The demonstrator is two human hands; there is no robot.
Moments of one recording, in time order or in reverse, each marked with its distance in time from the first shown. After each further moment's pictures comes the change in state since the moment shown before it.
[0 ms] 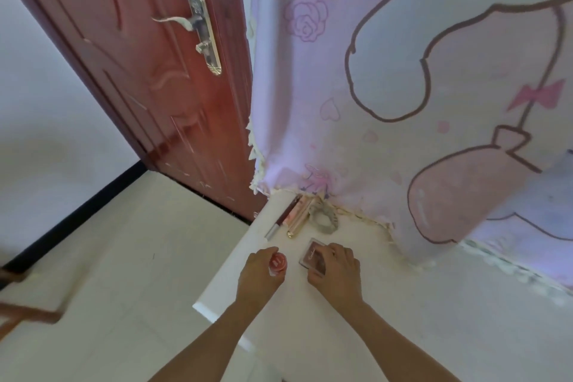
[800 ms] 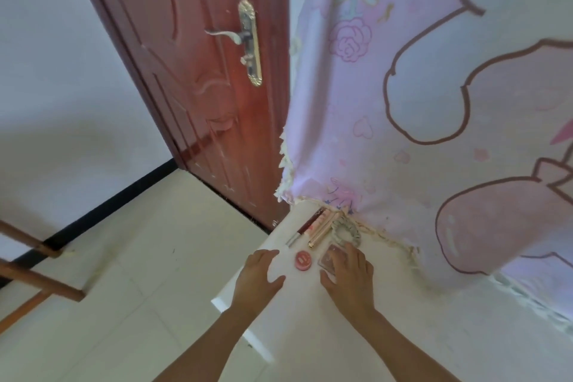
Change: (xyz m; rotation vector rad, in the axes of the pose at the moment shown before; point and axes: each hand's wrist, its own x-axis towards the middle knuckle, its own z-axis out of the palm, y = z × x) left_hand -0.010 -0.024 -0.026 0.092 0.114 0.074; right_hand 0.015 -0.007 0.010 -0.127 0.283 -0.191
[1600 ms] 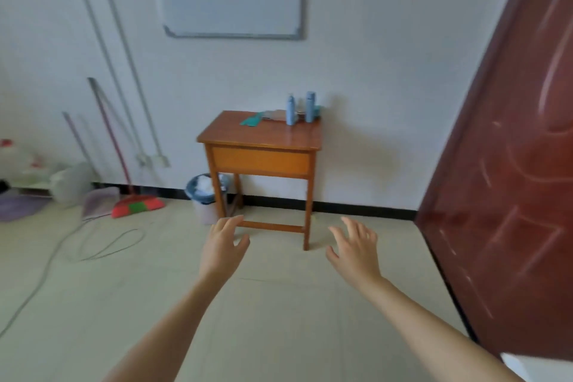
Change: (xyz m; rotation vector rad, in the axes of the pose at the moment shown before) left_hand -0.446 -0.259 -0.261 -0.095 1.085 -0.693; right_hand -0.157 -0.484 -0.065 0.414 0.226 -1.103
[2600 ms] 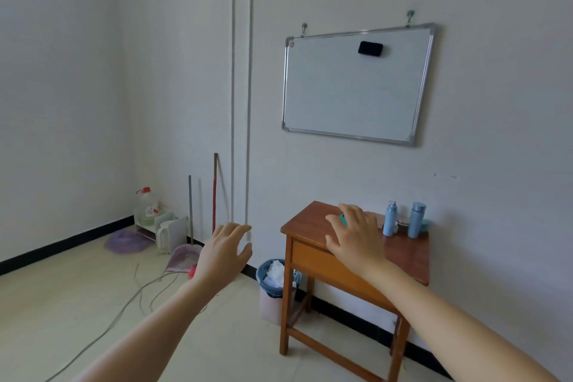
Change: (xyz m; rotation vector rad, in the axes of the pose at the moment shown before) left_hand 0.191 -0.014 -0.142 0.418 0.355 0.034; right_hand 0.333 -0.113 0.048 0.129 0.260 -0.482
